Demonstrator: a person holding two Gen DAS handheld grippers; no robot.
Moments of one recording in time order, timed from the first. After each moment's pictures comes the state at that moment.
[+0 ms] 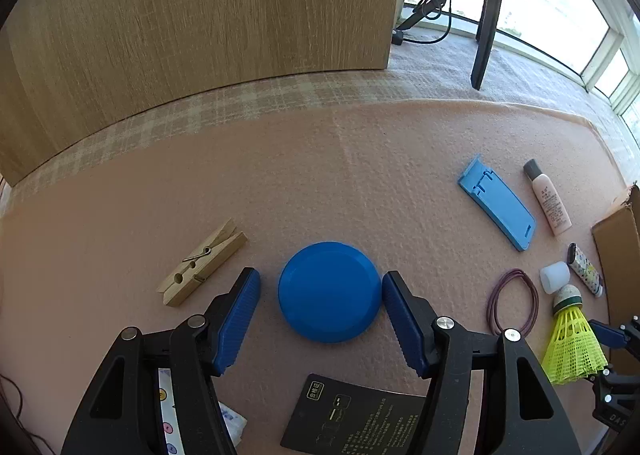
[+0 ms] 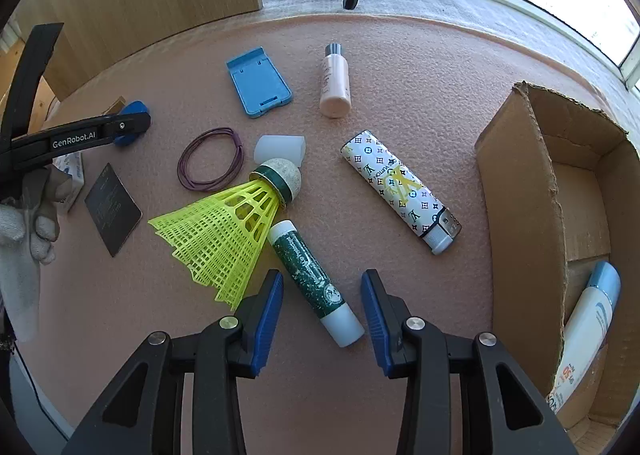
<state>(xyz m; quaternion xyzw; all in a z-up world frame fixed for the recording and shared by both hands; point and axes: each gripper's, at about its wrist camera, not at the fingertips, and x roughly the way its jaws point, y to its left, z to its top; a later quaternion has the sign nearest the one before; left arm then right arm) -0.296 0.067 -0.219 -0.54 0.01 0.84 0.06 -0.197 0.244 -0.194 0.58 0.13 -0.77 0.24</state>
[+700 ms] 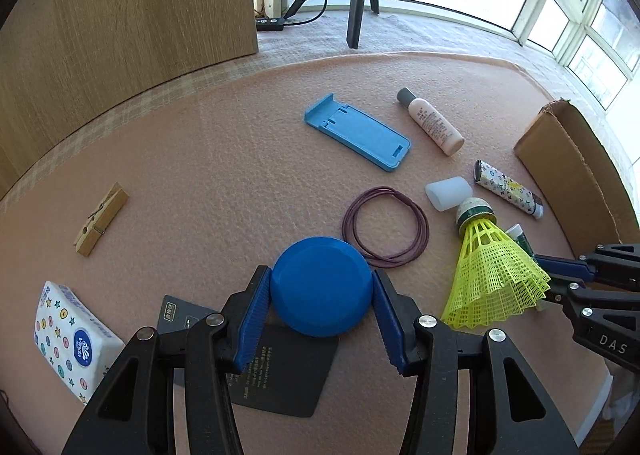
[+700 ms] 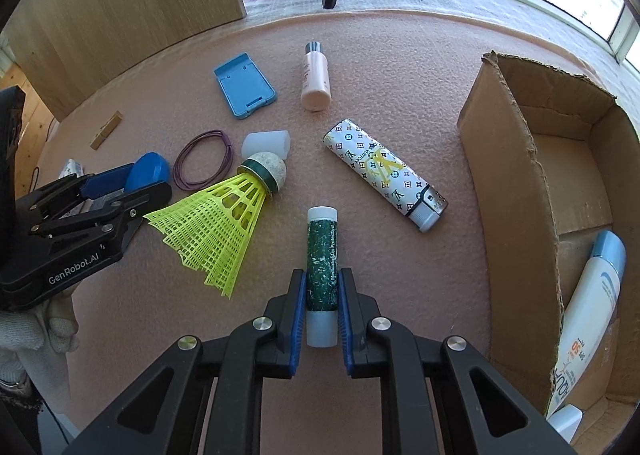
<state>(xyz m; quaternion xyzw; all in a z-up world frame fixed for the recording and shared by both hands) -0.234 0.137 -0.200 -0.53 0.05 0.83 0.16 -0.191 0.261 -0.192 0.59 0.09 -0.77 0.23</state>
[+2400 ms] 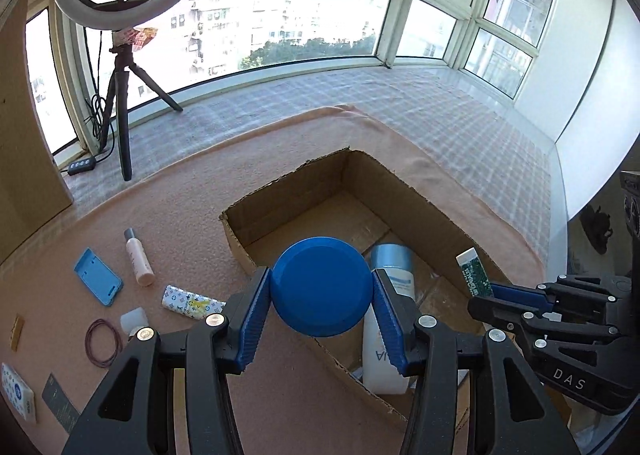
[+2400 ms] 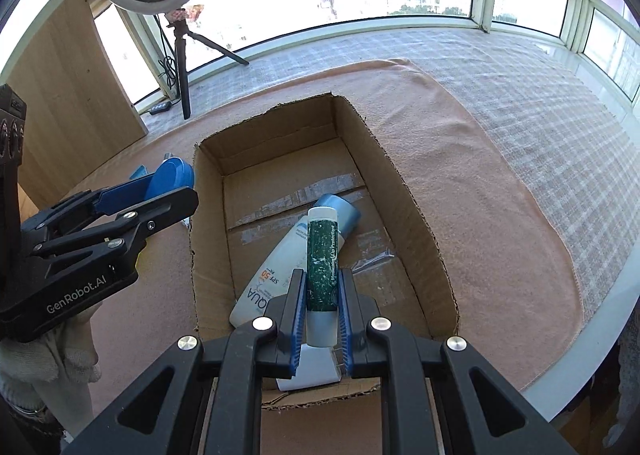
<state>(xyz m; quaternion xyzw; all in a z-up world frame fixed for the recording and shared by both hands) -0.184 0.385 -0.095 -0.43 0.06 0.85 0.31 -0.182 0.472 -0.106 0.51 0.00 -0.85 0.13</state>
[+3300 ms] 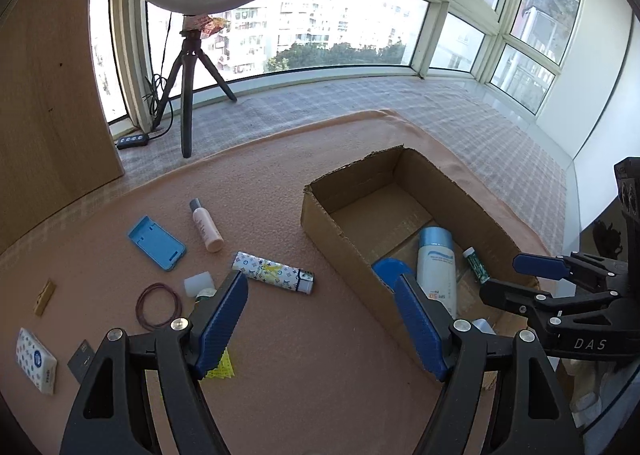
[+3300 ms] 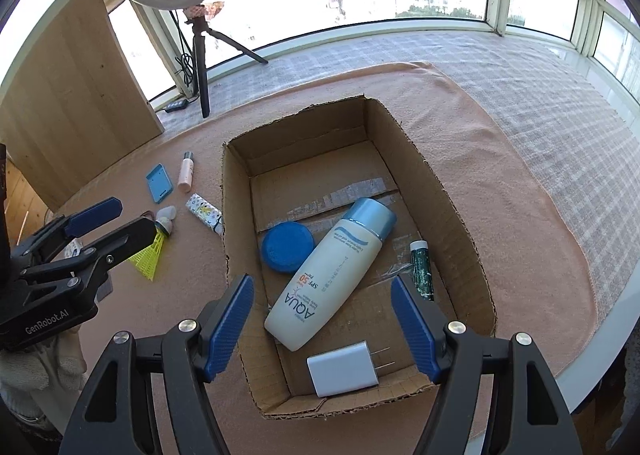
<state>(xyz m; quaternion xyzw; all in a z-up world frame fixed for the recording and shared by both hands) -0.171 0.295 -0.088 -0.43 0.04 0.87 0.25 -0.180 0.441 -0.101 0.51 -0.01 -0.85 0.15</state>
